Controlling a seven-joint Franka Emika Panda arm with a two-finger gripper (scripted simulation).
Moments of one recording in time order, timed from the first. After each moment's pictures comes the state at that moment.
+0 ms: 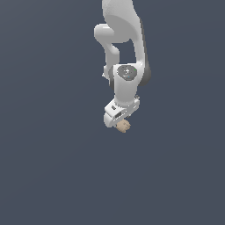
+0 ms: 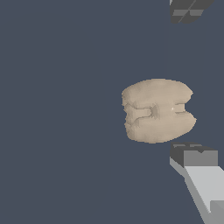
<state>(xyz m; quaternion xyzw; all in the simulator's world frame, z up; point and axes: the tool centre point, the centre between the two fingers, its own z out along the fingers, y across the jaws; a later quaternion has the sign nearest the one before) -0.040 0.050 0.107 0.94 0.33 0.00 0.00</state>
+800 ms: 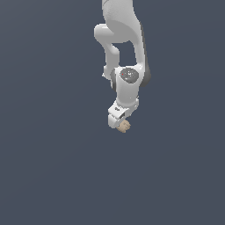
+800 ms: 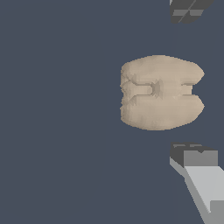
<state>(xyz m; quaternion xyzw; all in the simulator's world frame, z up) -0.055 0.060 0.088 0.92 0.39 0.00 0.00</state>
